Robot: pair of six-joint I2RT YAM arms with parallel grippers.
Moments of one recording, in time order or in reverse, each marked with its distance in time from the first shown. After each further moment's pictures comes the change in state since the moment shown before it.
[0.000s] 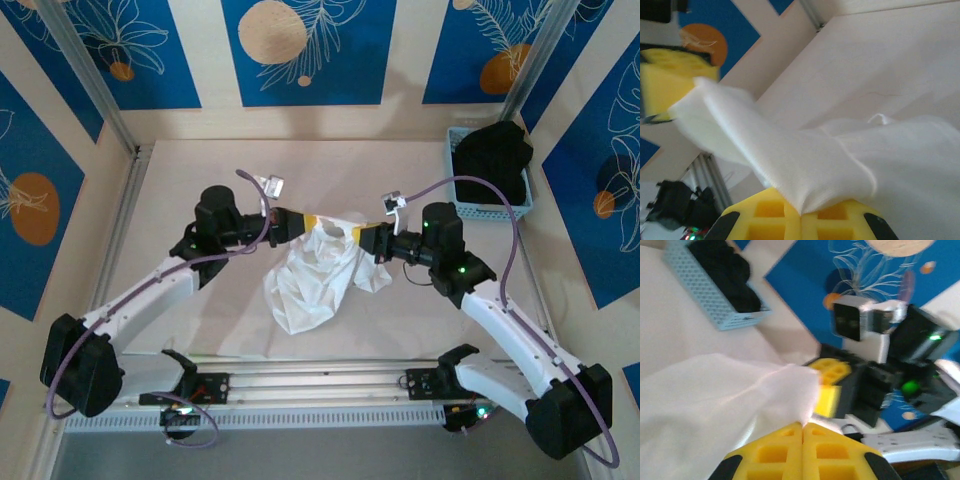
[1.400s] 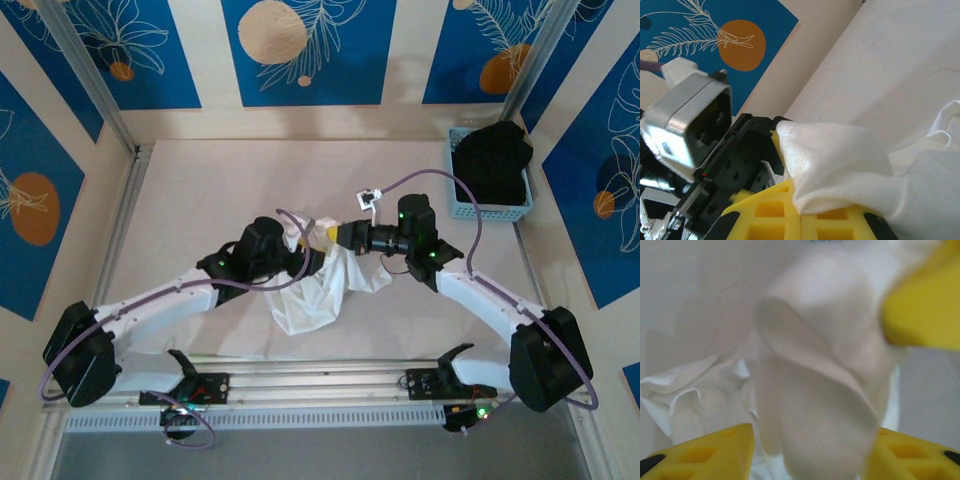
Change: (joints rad) left arm -0.299 0.051 -0.018 -0.287 -0.696 0.412; right arm 0.063 0.253 -0.001 0.319 -0.138 0.246
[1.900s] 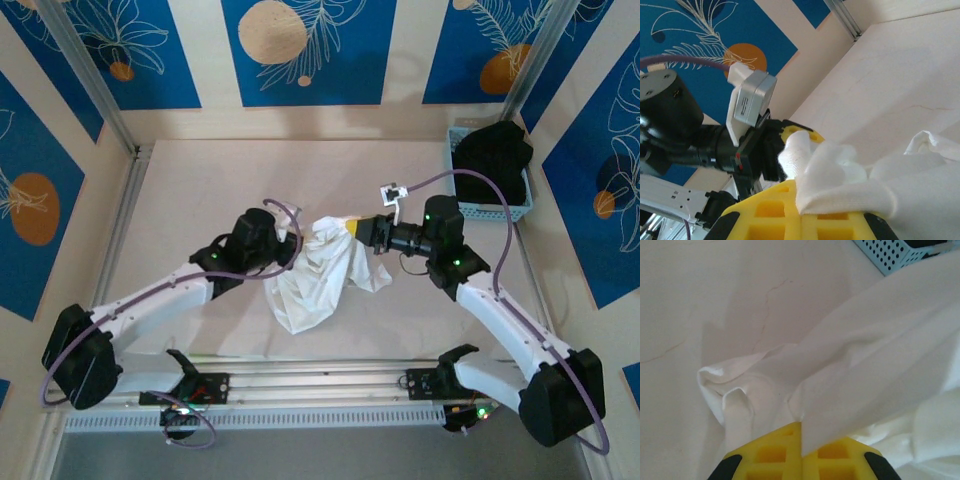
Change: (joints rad) left arm 0.102 -0.028 0.021 -0.076 -0.010 -0.006; right arm -0.091 -0.188 -0.001 -0.121 -0.004 -0.090
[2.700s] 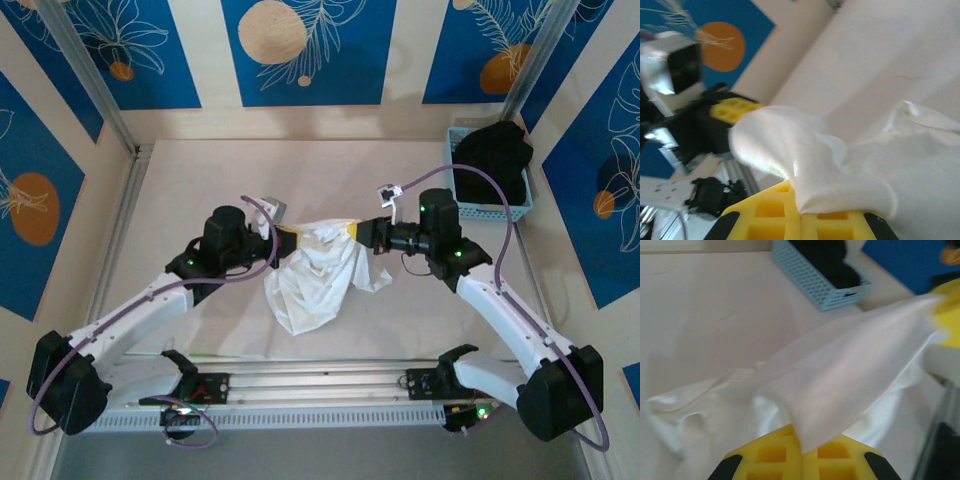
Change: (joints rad) left arm 0.096 -0.126 -0.089 0.156 0.332 -0.059; right arm 0.014 0.050 0.091 -0.261 0.075 -0.083
